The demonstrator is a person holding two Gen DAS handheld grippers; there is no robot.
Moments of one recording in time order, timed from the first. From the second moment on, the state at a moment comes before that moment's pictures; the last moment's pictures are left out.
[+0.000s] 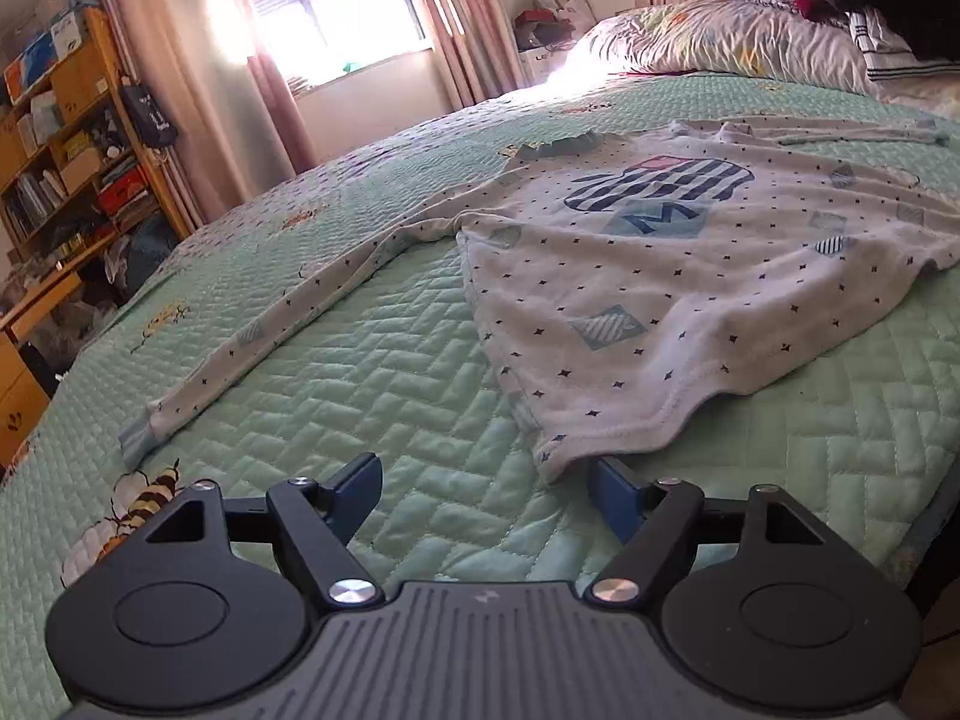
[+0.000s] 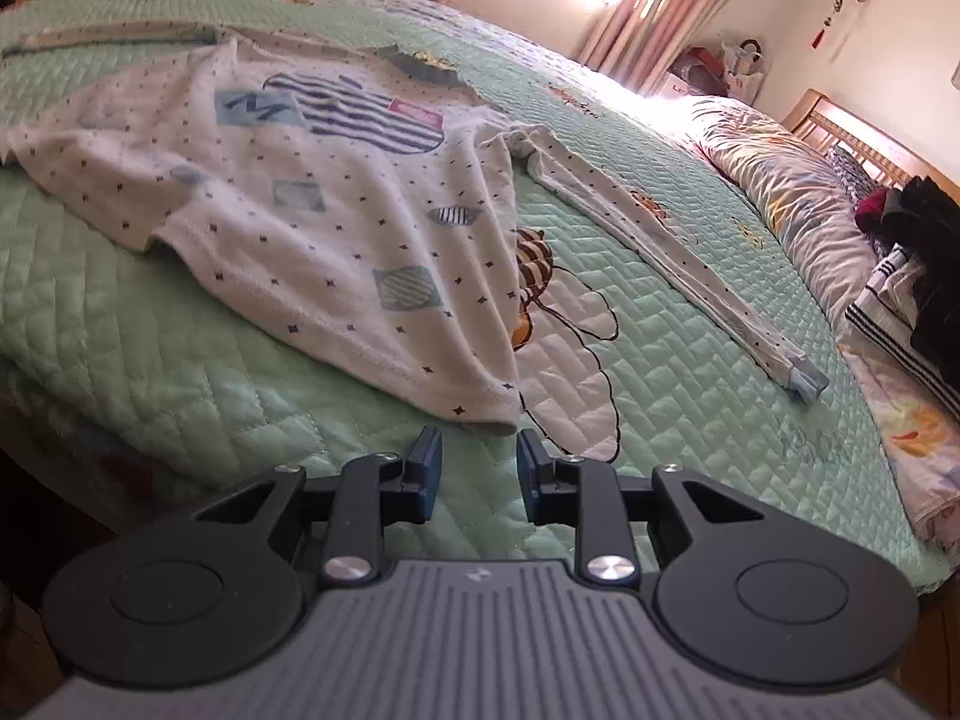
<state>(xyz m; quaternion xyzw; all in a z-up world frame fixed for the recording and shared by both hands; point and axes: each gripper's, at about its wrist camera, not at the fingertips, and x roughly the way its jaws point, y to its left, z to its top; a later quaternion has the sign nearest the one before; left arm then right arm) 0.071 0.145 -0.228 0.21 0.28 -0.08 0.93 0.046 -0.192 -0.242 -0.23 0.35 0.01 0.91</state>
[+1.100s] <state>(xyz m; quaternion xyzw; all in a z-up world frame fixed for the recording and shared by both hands) 0.058 0.109 -0.229 0.32 0.17 -0.05 0.93 0.037 -0.179 -0.245 -0.28 0.32 0.00 0.90</state>
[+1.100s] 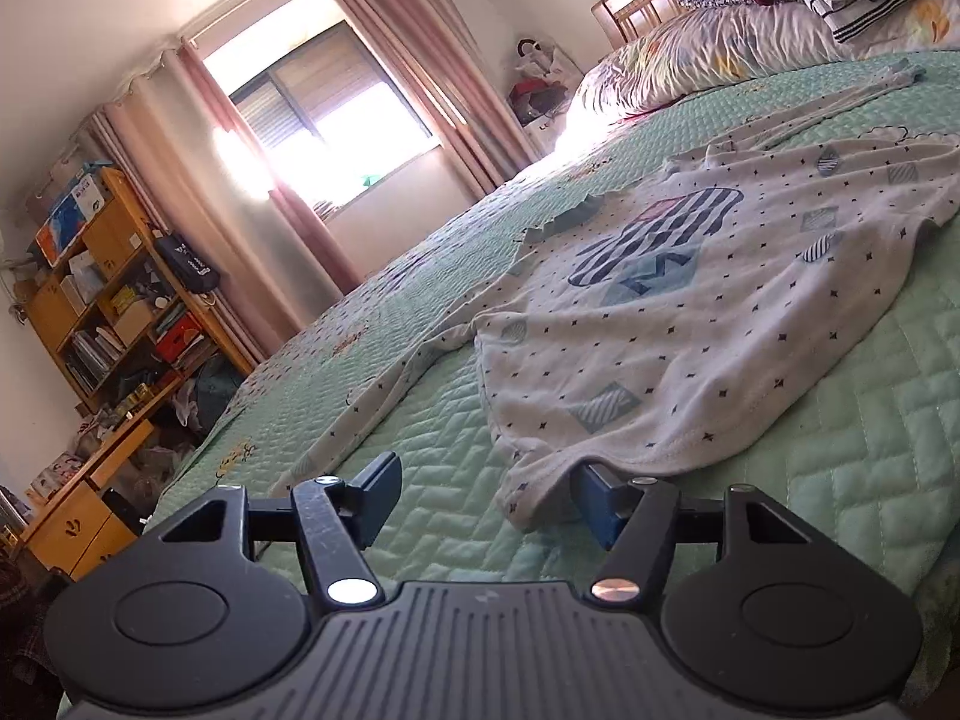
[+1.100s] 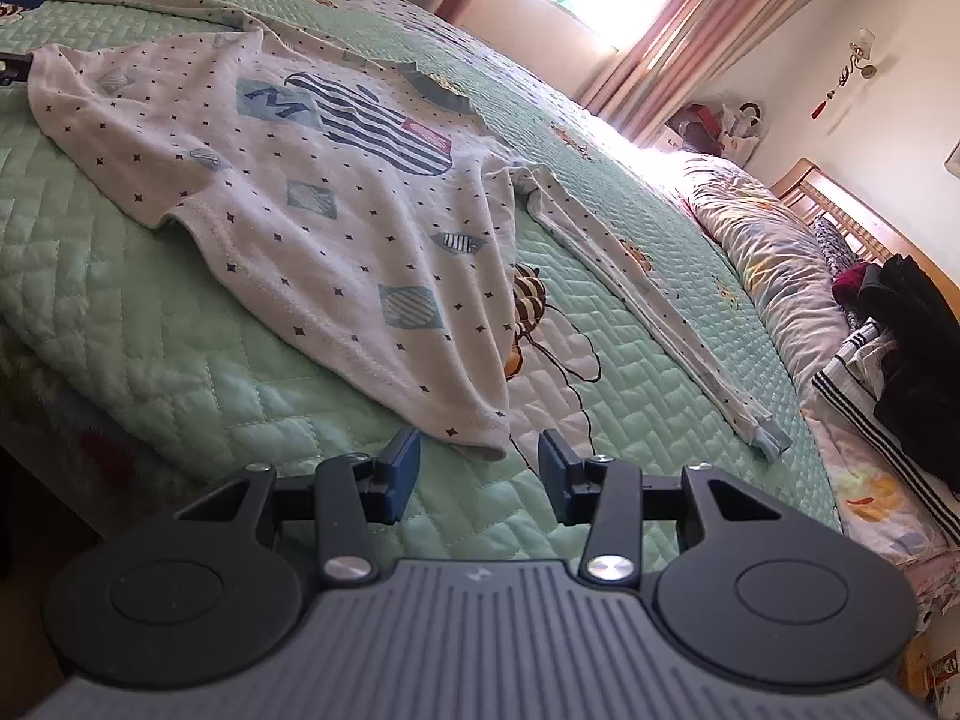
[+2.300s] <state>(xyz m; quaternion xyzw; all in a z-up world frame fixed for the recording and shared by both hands) 0.062 0.096 -0.239 0.34 0.22 -0.03 0.91 0.006 -0.112 -0.230 -0.34 0.21 0.09 0.91</state>
